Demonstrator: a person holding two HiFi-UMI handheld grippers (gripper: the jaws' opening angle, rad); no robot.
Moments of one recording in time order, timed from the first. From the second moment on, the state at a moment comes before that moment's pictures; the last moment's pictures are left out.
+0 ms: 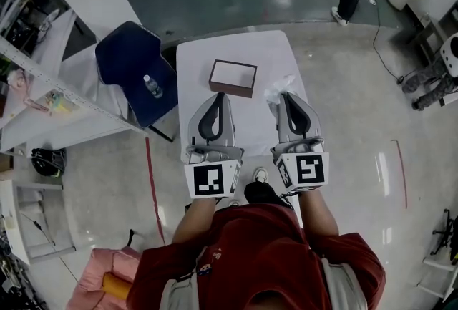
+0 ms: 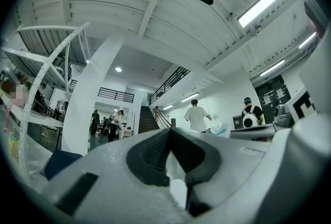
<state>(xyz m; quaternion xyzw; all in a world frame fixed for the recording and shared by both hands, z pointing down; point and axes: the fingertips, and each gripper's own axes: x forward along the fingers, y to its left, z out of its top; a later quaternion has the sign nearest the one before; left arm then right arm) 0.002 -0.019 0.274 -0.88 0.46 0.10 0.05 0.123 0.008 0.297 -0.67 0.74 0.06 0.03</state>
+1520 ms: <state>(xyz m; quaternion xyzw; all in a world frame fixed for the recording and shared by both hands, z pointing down) 0.079 -0.165 0.301 -0.85 0.52 0.07 0.04 0.200 -0.151 0.335 -0.61 0.79 0.02 0.02</state>
